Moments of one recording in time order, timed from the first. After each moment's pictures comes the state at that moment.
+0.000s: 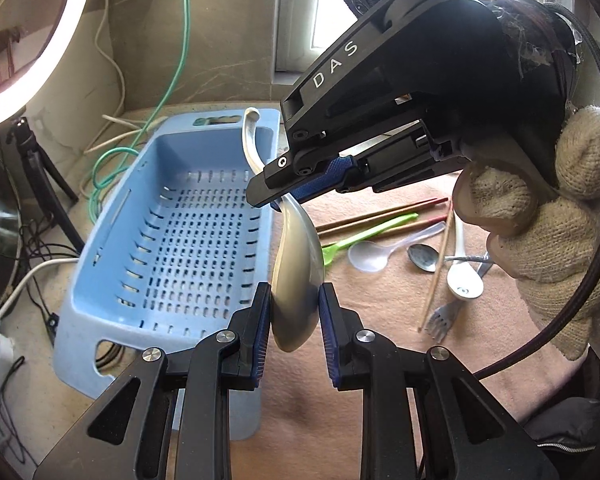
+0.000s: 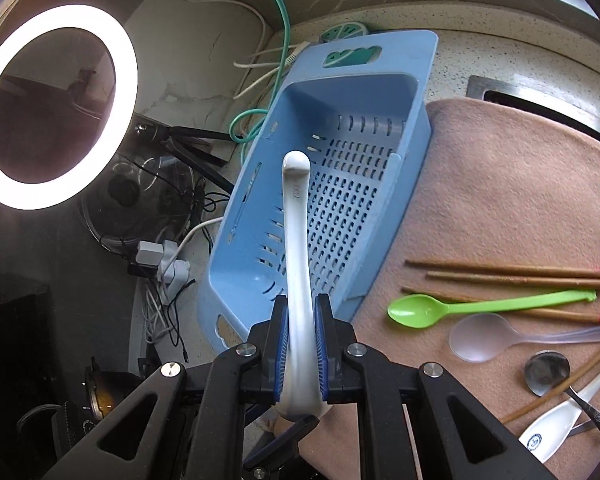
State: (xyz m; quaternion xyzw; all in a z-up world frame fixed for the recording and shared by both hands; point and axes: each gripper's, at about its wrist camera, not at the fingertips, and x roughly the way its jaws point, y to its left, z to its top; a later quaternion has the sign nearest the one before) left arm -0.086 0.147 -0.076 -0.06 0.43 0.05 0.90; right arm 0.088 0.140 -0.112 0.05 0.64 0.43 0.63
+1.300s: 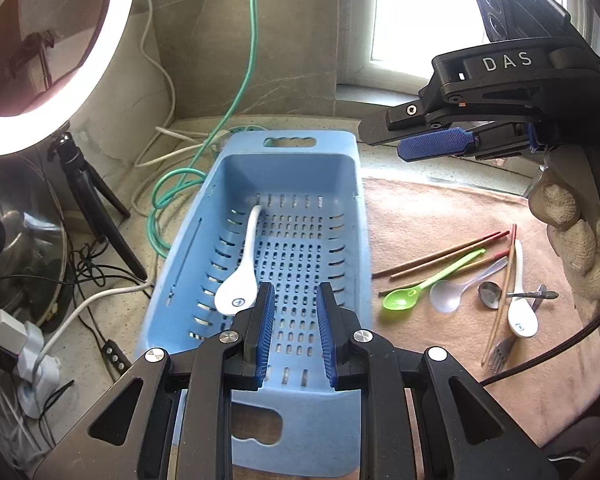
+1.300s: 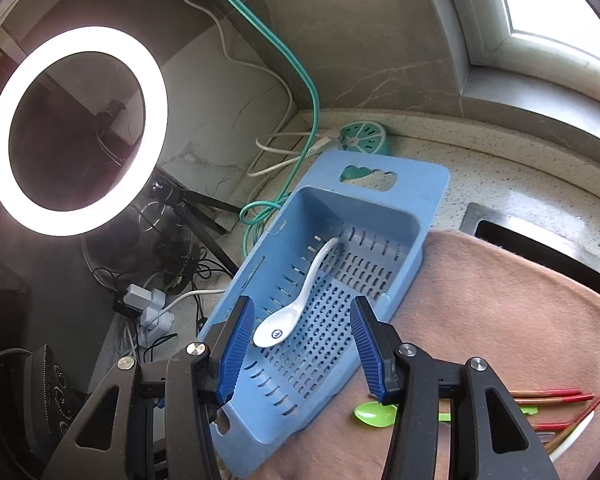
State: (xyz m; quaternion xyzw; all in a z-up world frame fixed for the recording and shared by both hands) left arm -0.069 0.191 -0.058 -0.05 0.43 0.11 0.90; right arm 0.117 0.122 -0.061 0.02 0.51 0.45 0.73
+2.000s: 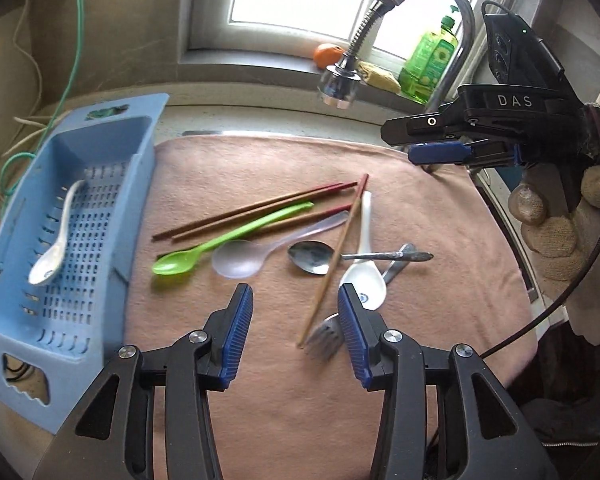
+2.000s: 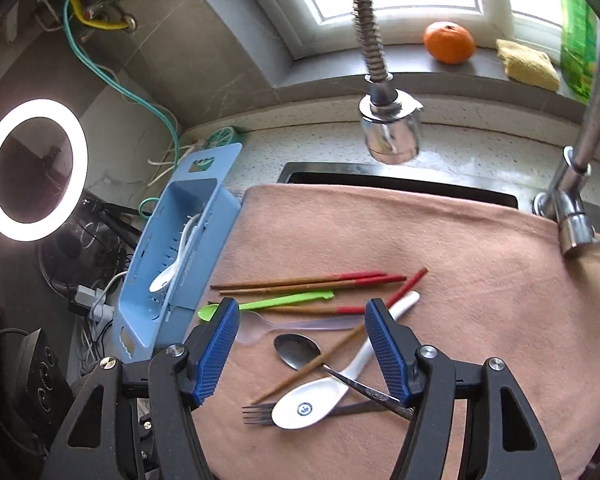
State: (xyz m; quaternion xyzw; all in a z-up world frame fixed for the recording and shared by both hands) left arm -0.046 0.067 -0.085 -0.10 0.47 -0.08 0.88; right arm 0.122 -0.081 -0.083 0.05 0.55 0.31 0.77
